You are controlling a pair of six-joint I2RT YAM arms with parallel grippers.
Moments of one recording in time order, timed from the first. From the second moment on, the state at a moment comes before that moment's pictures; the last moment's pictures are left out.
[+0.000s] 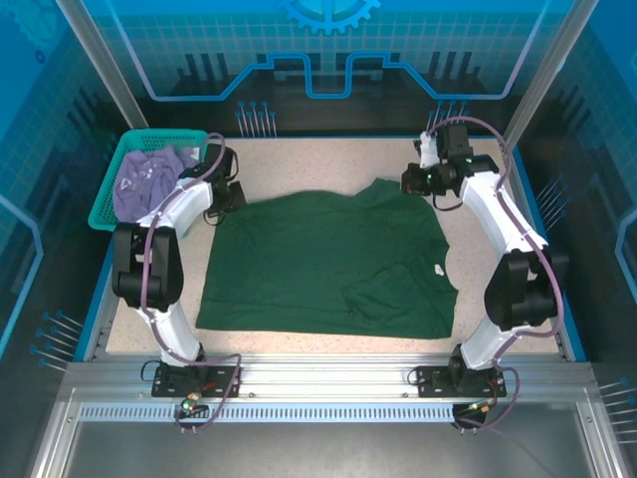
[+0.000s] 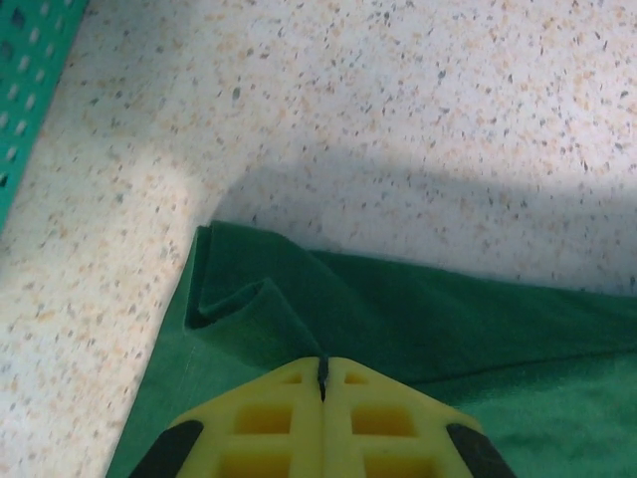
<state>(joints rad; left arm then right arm) -0.07 1.81 1.37 -0.67 -0.11 -0.46 0.12 1.66 1.48 -0.77 -0.32 0.19</state>
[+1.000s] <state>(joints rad) -0.05 1.58 1.05 -0.71 -0.10 -0.56 0.02 1.34 1.05 -0.80 -0.40 0.11</state>
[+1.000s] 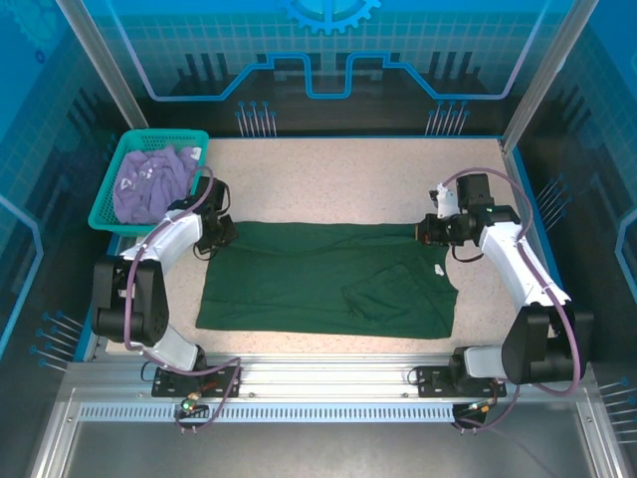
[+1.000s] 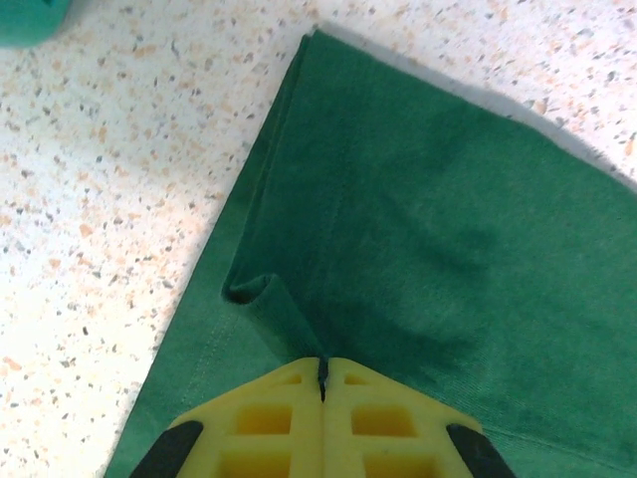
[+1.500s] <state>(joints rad) -0.02 1.50 1.06 -0.80 -0.09 -0.62 -0.09 1.17 0.90 -0.77 -0.40 0.18</state>
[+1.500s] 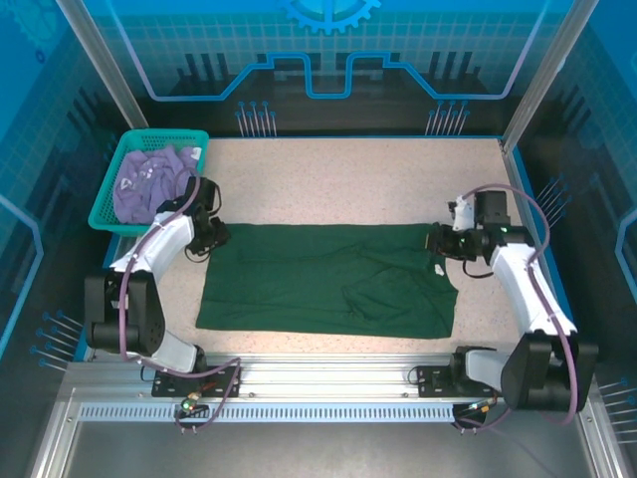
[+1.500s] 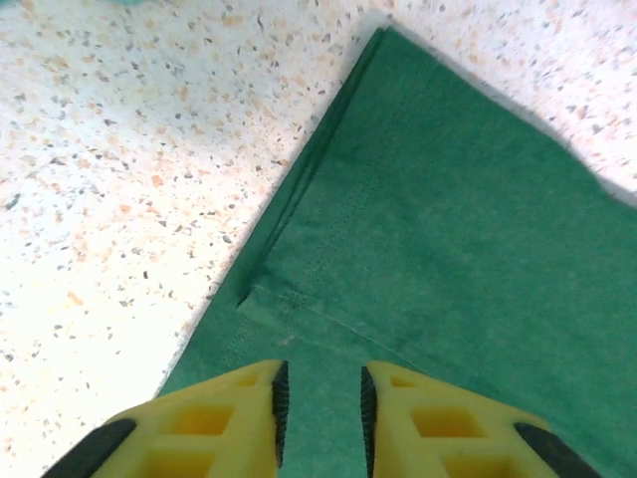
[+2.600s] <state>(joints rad) -0.13 2.09 1.51 -0.82 -0.10 -0.51 -0.07 2.11 1.54 -0.91 -0.20 0.43</state>
